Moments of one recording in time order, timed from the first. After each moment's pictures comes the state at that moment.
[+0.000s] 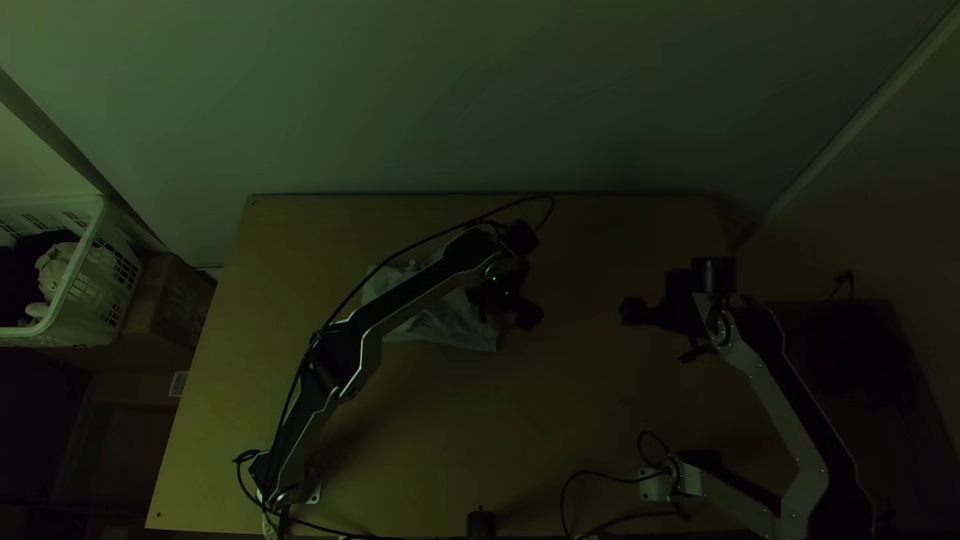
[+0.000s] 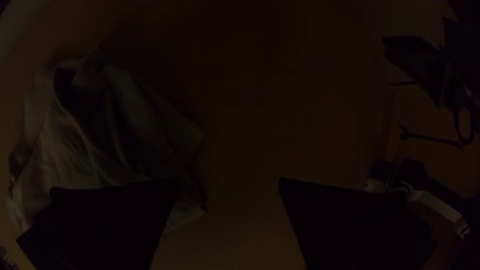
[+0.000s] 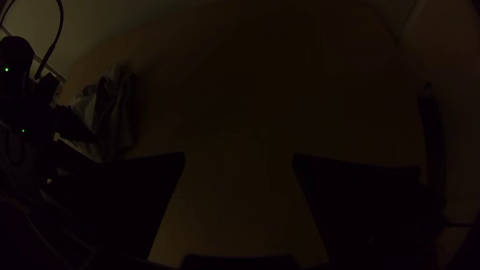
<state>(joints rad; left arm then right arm) -0.84 2.24 2.28 -1.23 0.23 -0.27 0.09 1.16 0.91 -0.70 -0.18 0.13</state>
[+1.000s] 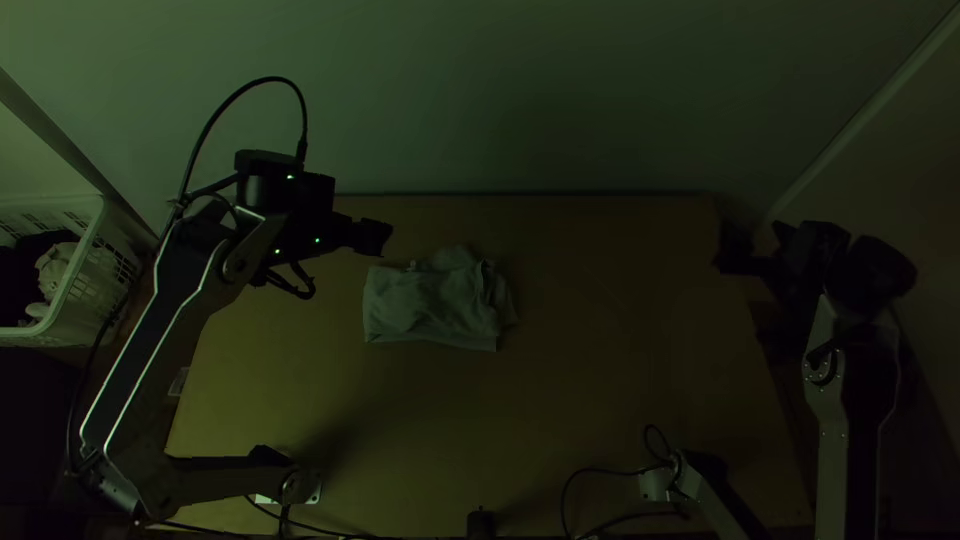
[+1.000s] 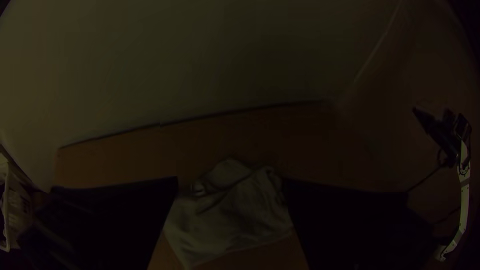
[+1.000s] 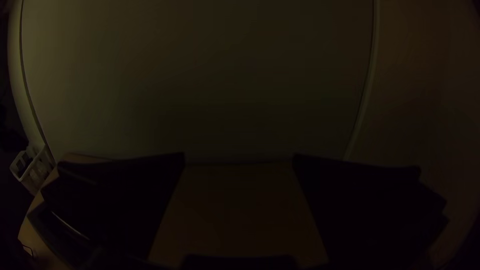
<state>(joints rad) -0.38 1.34 1.73 -0.95 0.07 -0.15 -0.15 0.92 1.21 -0.51 -0.17 -0.01</state>
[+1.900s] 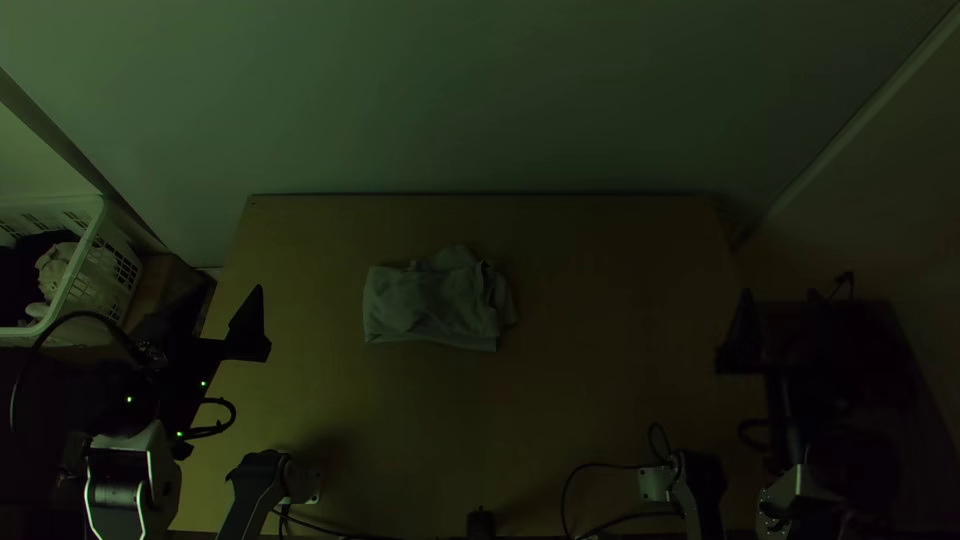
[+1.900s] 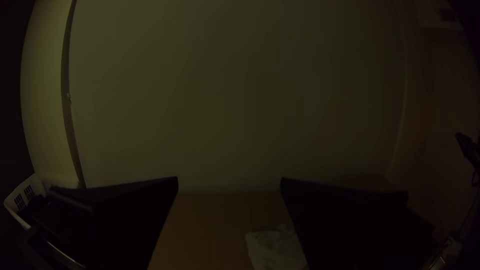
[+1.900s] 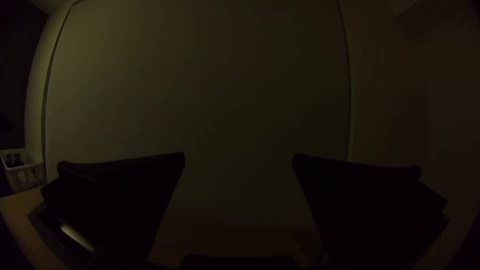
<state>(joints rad) 0.03 0.43 0.92 -0.51 0.07 0.00 -0.15 0.24 0.74 -0.18 -0.17 -0.02</state>
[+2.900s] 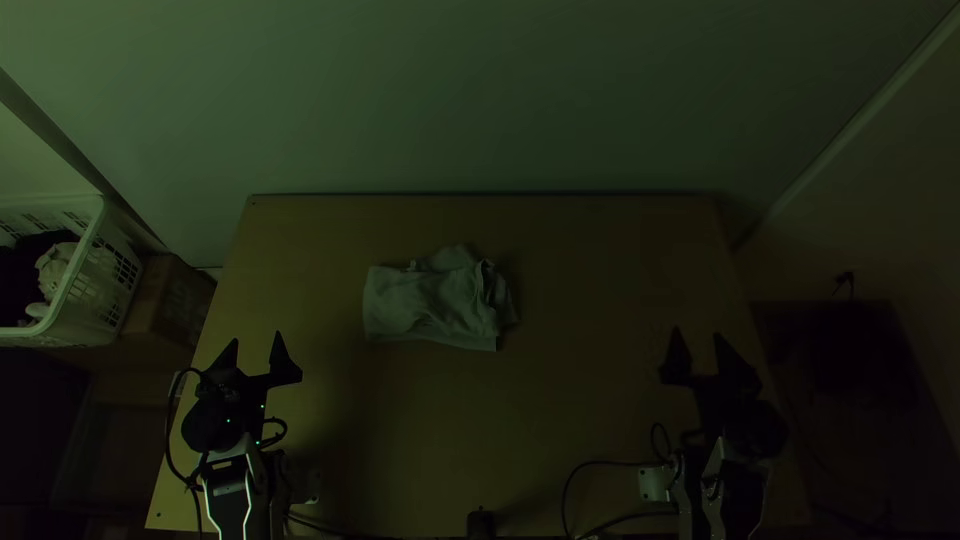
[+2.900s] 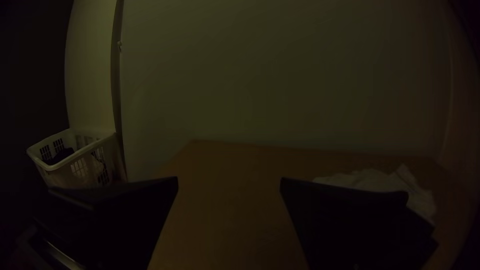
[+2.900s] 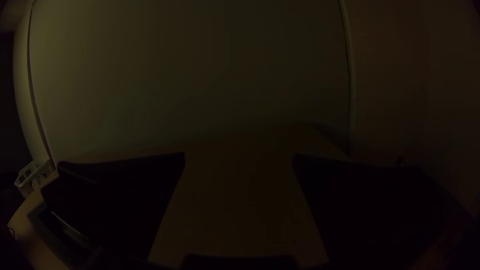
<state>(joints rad) 0.28 0.00 0.14 -0.20 0.04 0.00 -0.17 0.00 0.20 -0.25 -0.16 0.18</state>
